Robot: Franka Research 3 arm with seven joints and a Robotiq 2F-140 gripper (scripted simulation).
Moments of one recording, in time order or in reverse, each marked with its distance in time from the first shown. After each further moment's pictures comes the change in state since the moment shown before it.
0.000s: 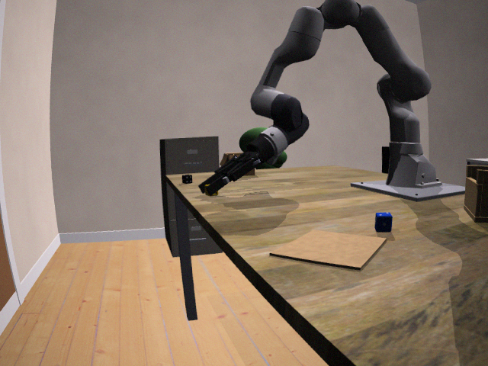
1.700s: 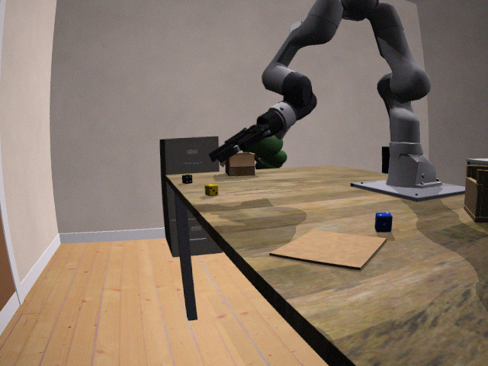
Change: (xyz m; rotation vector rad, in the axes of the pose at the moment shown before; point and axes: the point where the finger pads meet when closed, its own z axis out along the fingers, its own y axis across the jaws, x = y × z) arm -0.059 -0.004 -0.077 0.007 -0.023 -0.028
